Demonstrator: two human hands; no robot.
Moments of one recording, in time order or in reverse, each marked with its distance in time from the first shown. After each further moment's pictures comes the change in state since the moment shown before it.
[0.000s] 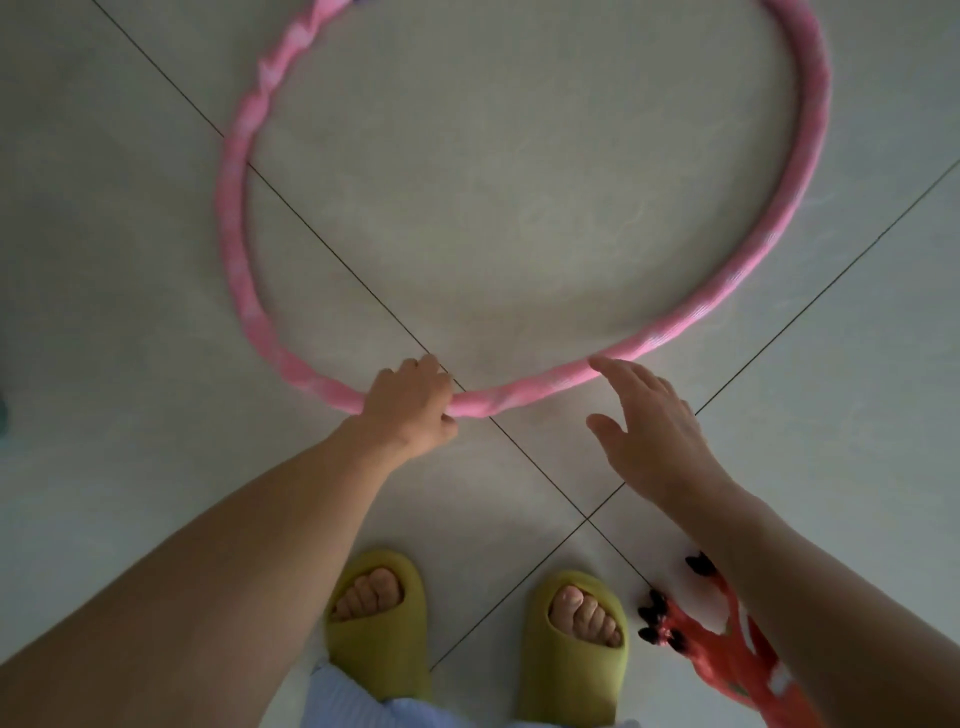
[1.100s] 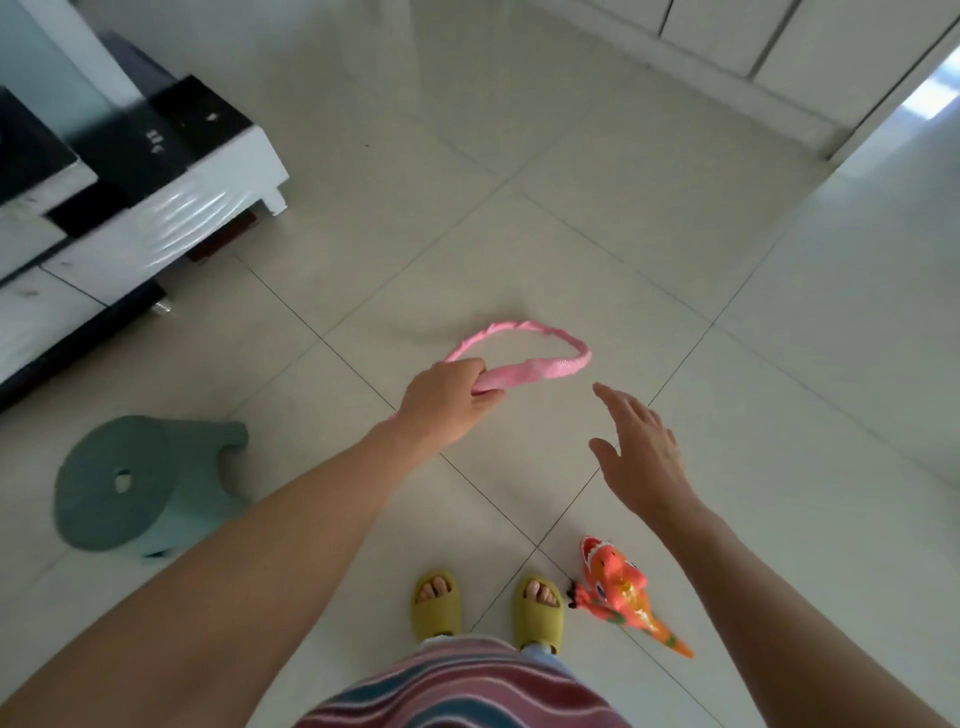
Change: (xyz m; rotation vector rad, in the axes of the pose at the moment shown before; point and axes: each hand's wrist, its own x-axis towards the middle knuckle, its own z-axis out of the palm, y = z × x) left_hand -0.361 0.084 -0.398 -0.402 0.459 0.106; right_hand -0.334 -0.176 -0.303 0.030 0.366 -0.069
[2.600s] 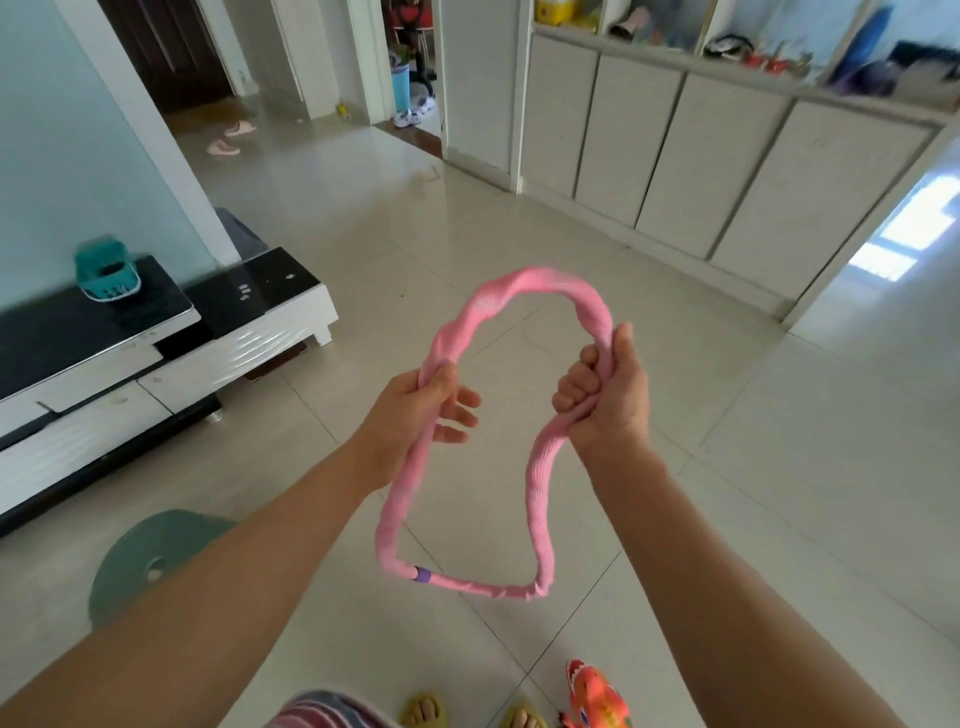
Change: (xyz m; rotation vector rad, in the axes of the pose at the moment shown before) left_hand -0.078 0.091 -0.164 -1.094 0.186 -0.002; right_hand -0.012 -0.141 -0.180 1.889 0.084 0.121
